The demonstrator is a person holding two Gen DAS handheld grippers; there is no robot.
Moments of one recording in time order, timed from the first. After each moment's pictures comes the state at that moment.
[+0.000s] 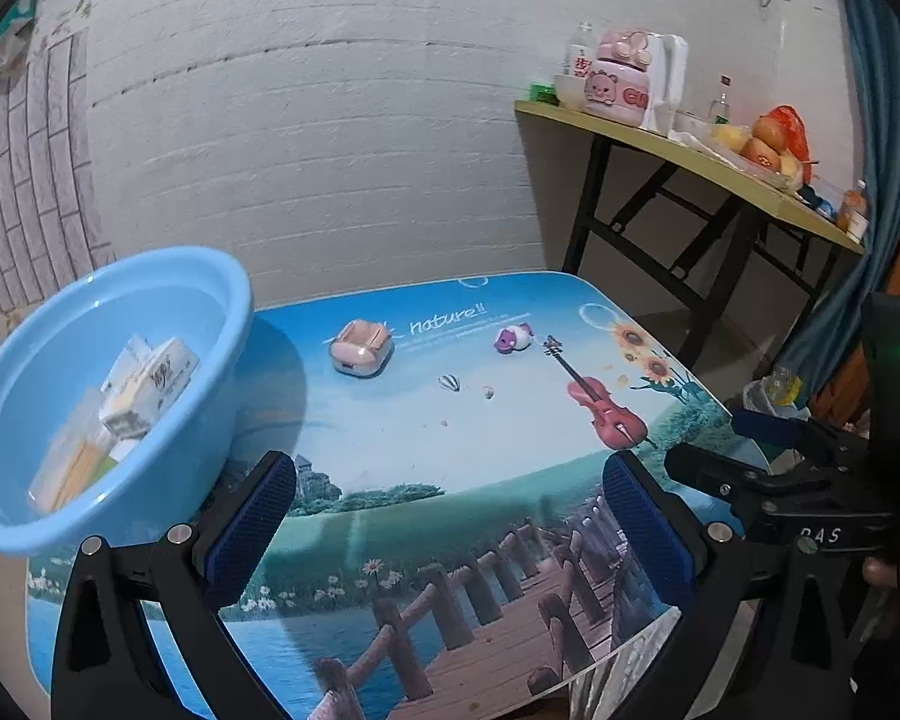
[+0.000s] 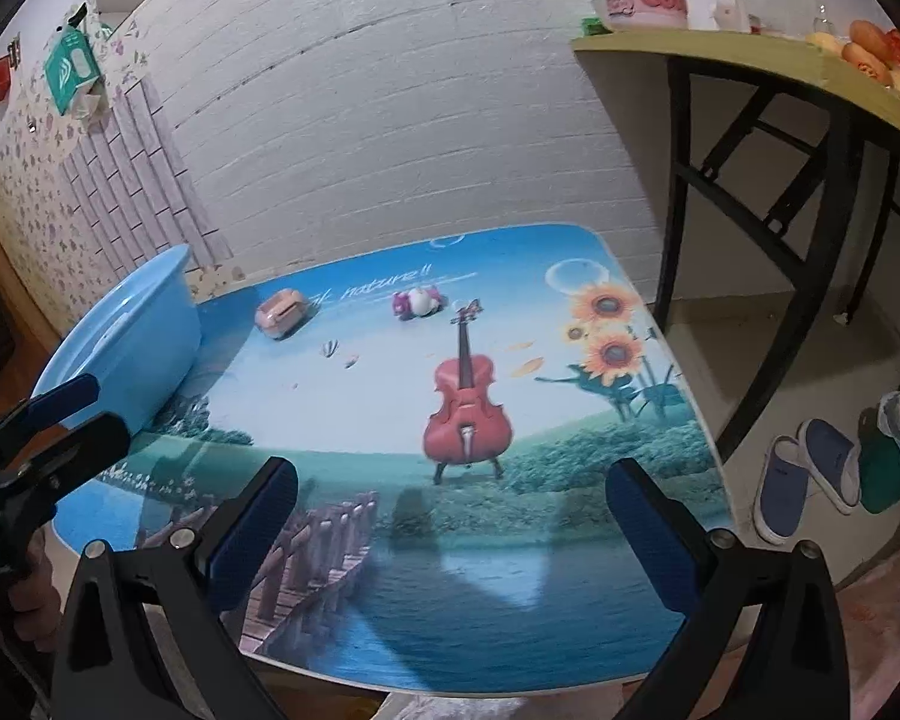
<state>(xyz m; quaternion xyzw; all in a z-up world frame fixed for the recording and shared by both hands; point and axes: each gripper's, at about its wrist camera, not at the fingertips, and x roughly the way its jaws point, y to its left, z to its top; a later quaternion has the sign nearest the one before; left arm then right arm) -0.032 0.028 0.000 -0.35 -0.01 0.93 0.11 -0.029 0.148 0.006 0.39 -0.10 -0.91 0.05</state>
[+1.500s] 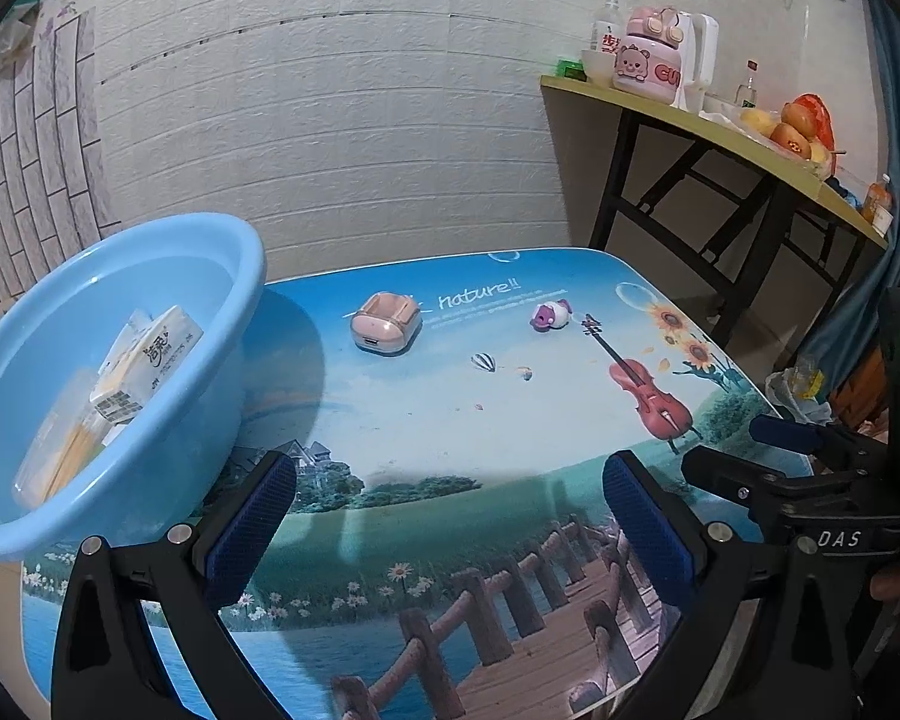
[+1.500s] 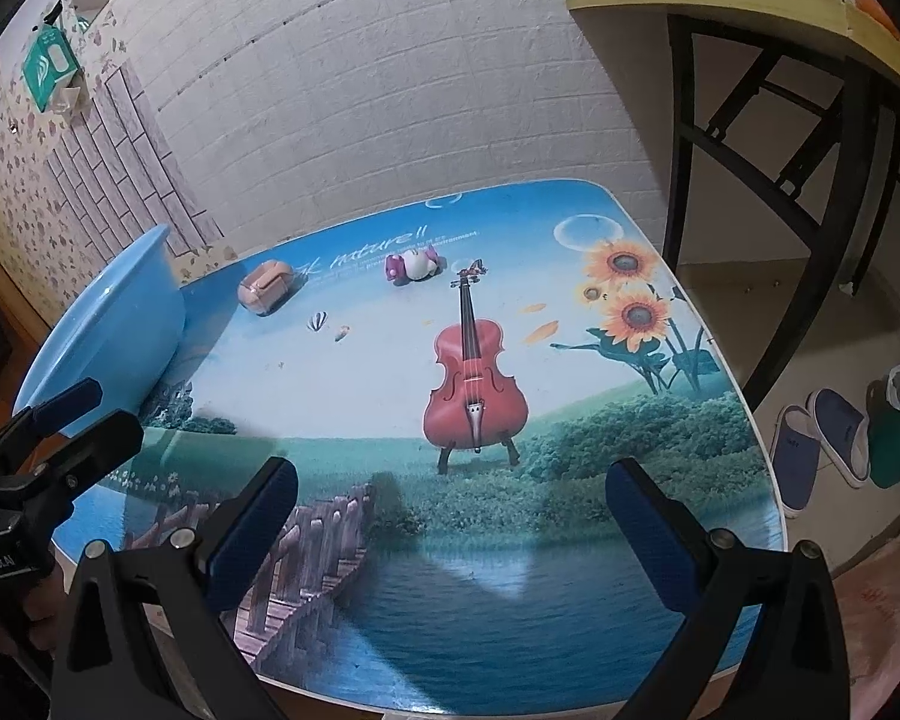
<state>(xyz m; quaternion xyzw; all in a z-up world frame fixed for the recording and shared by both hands) -0.050 0.022 -0.020 -0.37 0.00 0.92 0.09 -0.048 0.145 -0.012 0.42 -0.11 -0.90 0.05</state>
